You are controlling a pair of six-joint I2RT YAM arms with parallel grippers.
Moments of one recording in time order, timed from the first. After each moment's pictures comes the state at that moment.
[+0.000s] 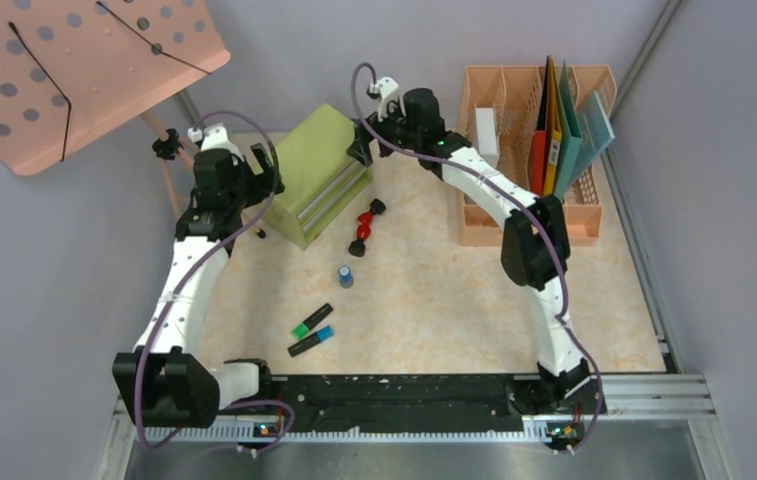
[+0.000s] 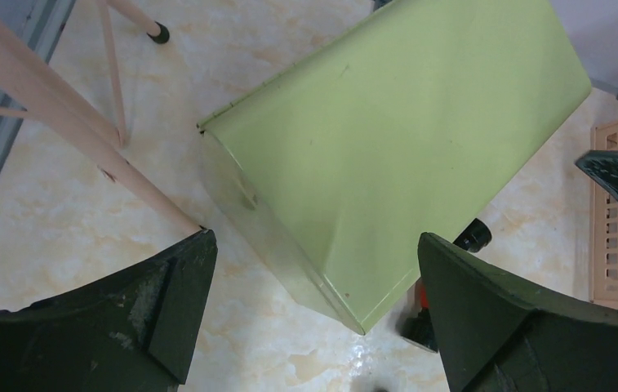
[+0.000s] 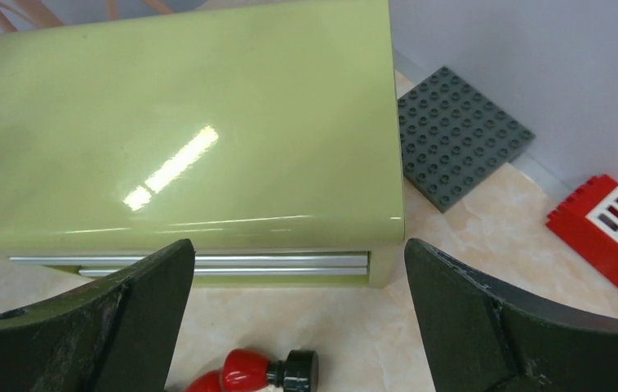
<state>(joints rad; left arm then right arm) -0.01 1.21 1.12 -0.33 -0.06 -0.34 0.56 2.18 2.01 -0.12 -0.38 -0.02</state>
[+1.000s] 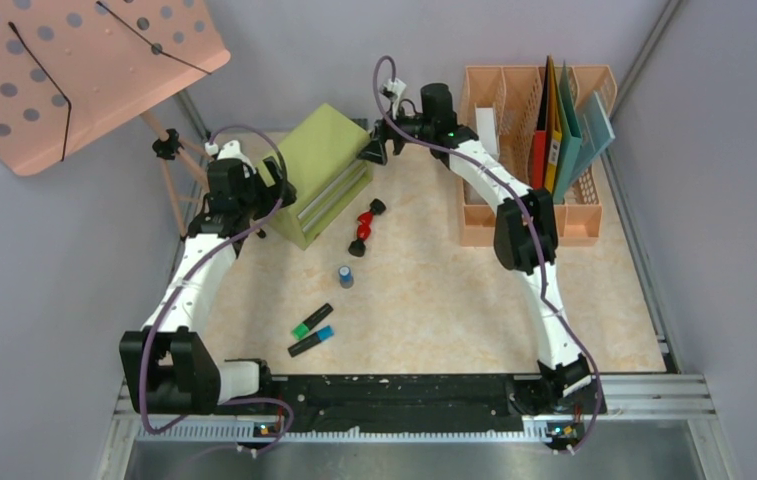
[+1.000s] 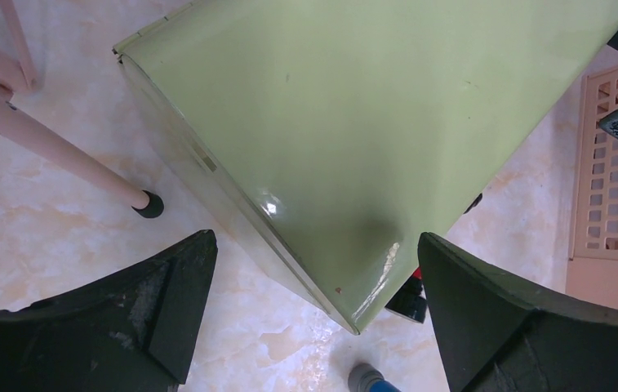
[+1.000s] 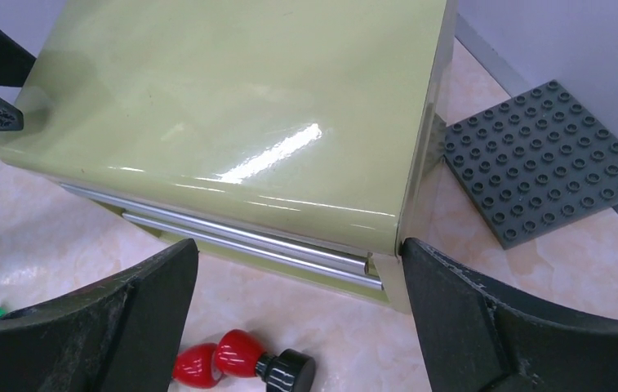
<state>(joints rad) -0.01 1.26 1.02 -0.28 0.04 -0.42 0.45 2.44 2.26 -0.10 -0.85 0.03</state>
